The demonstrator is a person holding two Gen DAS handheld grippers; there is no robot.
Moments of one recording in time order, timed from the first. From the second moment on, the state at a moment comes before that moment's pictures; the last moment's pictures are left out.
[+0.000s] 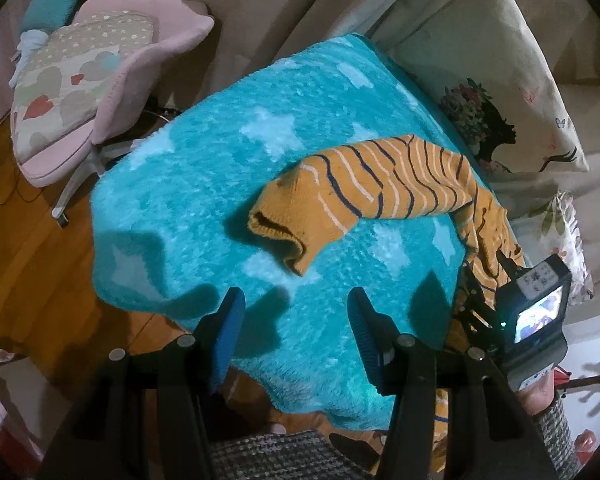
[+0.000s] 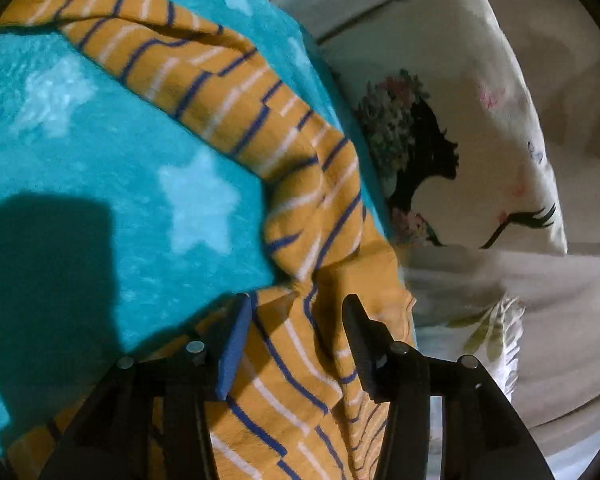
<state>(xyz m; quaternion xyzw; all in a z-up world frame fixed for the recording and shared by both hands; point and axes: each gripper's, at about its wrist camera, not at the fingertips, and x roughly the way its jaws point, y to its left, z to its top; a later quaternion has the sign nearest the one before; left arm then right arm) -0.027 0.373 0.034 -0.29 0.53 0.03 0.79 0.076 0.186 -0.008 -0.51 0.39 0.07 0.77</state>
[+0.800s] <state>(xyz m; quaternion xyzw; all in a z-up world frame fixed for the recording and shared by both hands) 0.051 0.339 0.009 -0.03 0.56 -0.05 0.82 0.048 0.075 0.046 -0.07 0.54 -0.02 0.84</state>
